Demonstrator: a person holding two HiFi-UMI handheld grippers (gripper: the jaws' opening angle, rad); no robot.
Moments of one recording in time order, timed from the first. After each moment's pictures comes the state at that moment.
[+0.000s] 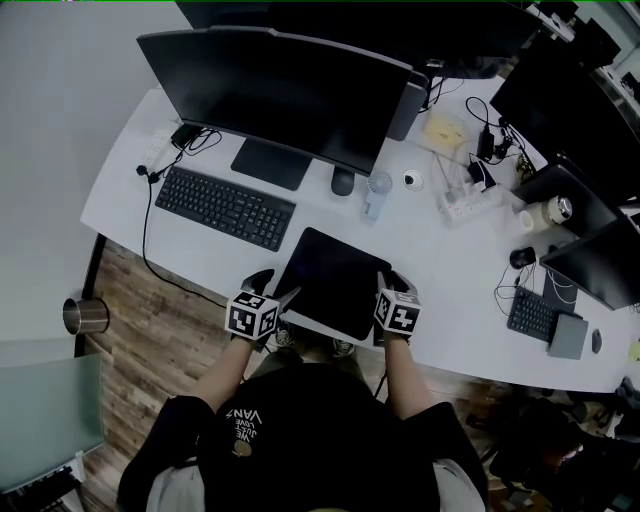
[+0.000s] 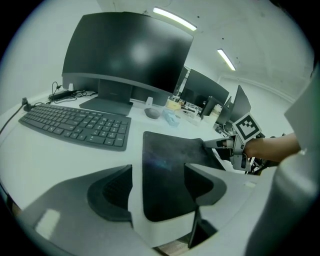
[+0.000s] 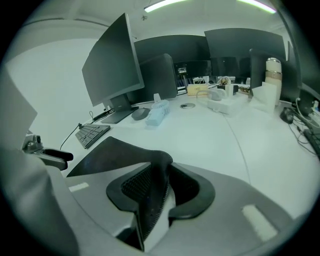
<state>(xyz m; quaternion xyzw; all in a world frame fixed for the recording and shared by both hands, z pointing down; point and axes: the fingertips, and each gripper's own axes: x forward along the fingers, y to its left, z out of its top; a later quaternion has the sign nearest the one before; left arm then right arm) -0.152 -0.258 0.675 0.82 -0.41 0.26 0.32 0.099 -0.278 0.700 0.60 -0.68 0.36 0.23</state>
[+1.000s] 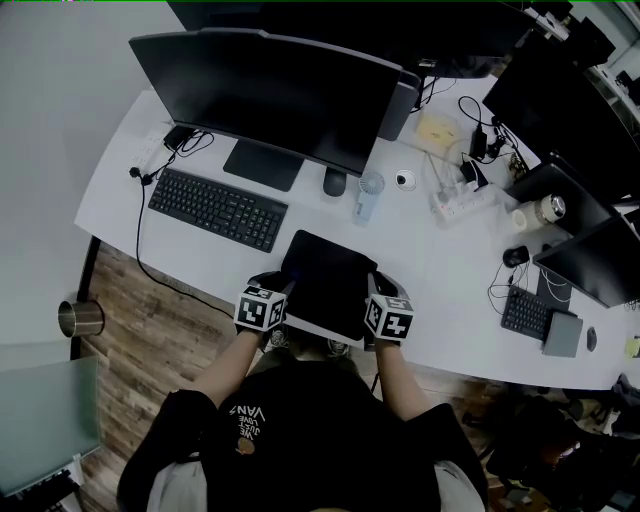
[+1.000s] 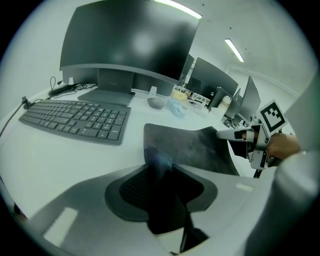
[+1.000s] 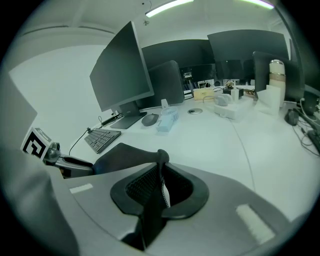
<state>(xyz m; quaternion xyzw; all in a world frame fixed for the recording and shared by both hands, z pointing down) -0.138 -0.266 0.701 0.79 -0.42 0.31 0.33 0.080 -0.274 0.675 0.58 -0.71 0.35 0.20</state>
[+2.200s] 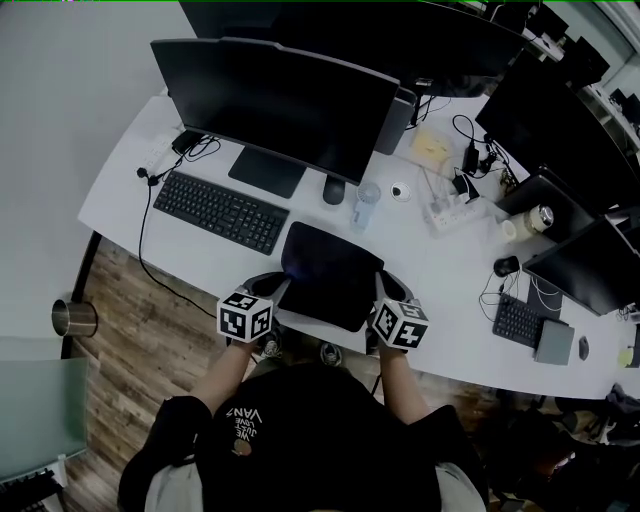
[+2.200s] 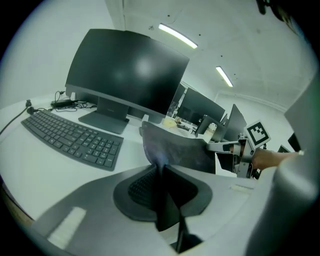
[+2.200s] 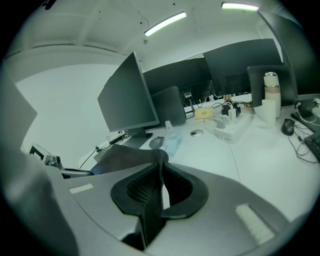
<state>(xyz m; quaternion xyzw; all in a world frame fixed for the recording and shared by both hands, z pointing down) -0.128 -0.264 0.614 0.83 -0.42 0.17 0.31 0.091 -0.278 0.599 0.59 -0.73 0.32 0.12</state>
